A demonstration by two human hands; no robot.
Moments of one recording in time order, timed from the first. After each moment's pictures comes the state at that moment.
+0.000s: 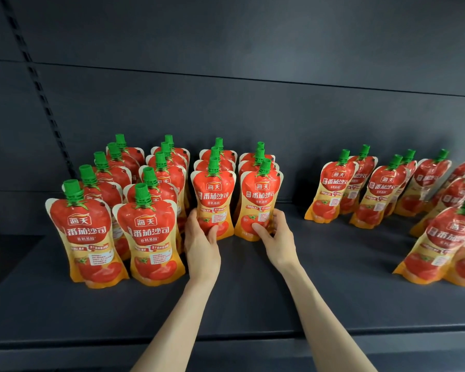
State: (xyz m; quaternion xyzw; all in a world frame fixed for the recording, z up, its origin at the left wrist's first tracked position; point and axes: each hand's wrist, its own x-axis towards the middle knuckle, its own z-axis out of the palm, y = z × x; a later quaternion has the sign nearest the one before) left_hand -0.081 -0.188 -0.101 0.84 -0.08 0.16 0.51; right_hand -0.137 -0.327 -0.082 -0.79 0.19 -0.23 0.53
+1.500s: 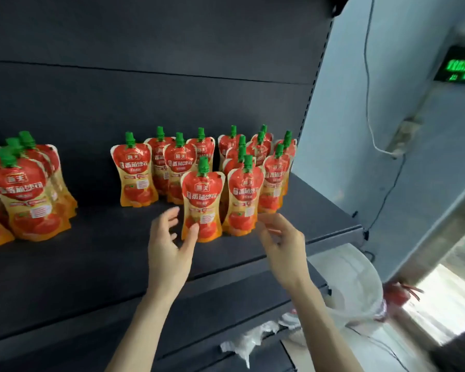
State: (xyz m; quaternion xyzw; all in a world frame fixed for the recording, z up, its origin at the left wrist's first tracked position) left_hand -0.325 -0.430 -0.056 0.72 -0.28 0.05 0.63; right_hand -0.457 -0.571 -0.036 -0.79 0.26 -0.38 0.41
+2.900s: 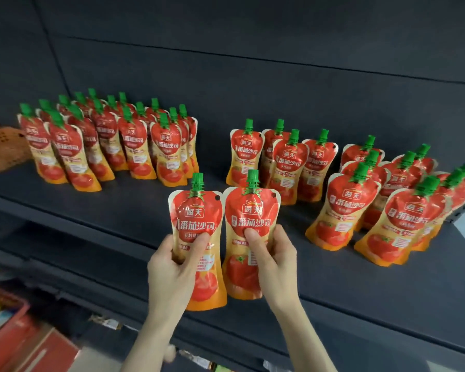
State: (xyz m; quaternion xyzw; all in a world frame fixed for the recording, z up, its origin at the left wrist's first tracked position) left_hand -0.386 -0.384 -0.052 0.72 0.04 0.14 0.68; right_hand -0.389 -0.533 -0.047 -0.66 0.00 -0.14 0.74
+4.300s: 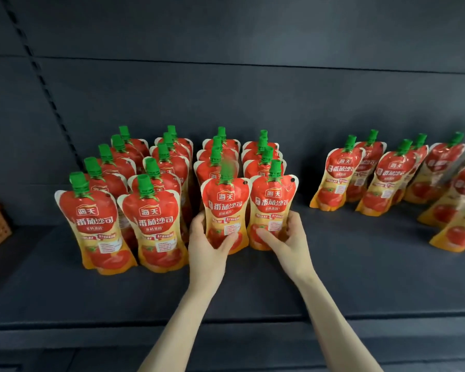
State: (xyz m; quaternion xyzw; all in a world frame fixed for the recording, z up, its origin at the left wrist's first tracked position) left_hand -0.125 -0.164 -0.084 0.77 -0.13 0.07 0.63; right_hand -0.176 -0.319 -0.086 -0.72 0.13 -0.26 0.64
